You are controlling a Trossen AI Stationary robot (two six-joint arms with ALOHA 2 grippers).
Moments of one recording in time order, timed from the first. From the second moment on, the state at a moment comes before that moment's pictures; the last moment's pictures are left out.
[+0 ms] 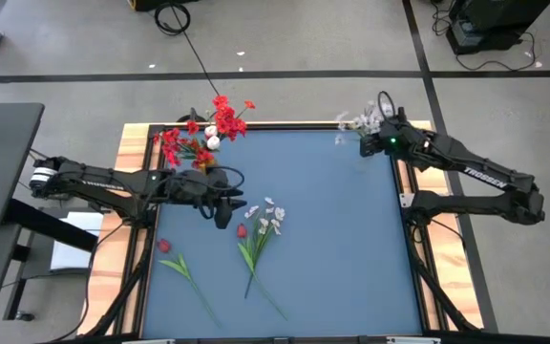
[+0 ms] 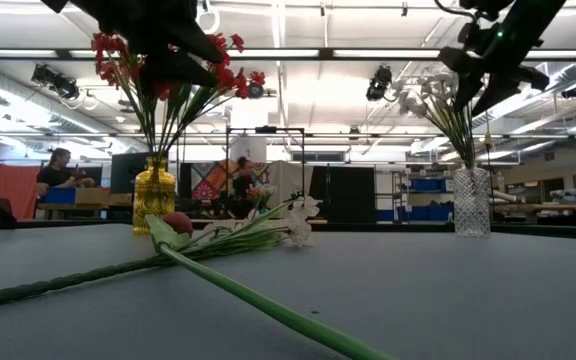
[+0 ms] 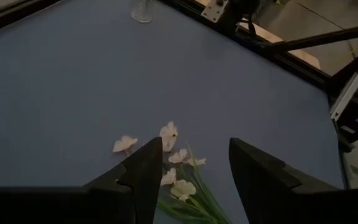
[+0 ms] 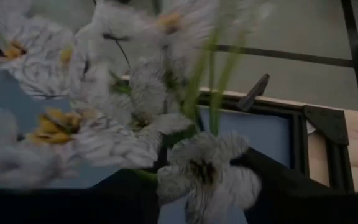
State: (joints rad) left arm -0.07 1.05 0.77 -0.22 -0.19 -0.51; right arm -0.51 0.87 0.90 -0.86 0.53 0.67
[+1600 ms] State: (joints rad) left arm -0.84 1.39 0.76 -0.67 0.02 -2.10; right arm -0.50 0.78 1.26 -0.76 0.23 0.63
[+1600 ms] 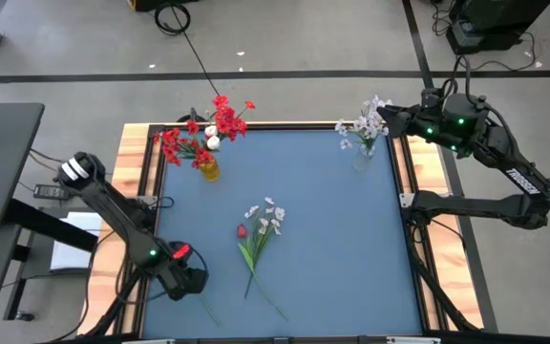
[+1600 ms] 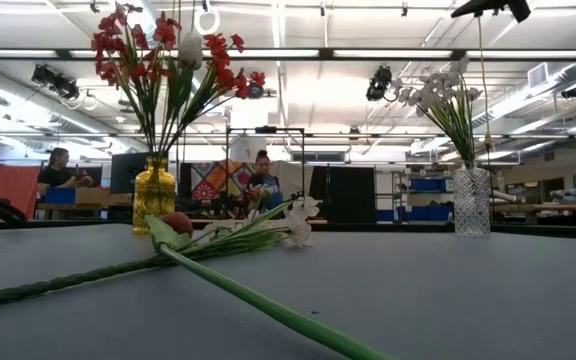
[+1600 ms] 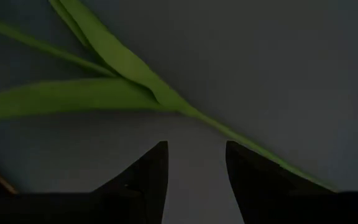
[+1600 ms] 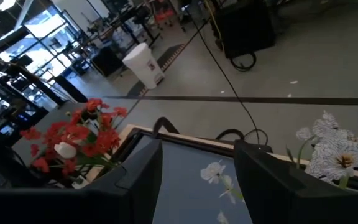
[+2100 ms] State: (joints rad) left arm -0.79 1.52 0.77 -0.69 0.03 -2.07; right arm -0.50 0.78 1.26 -0.73 0.21 0.63
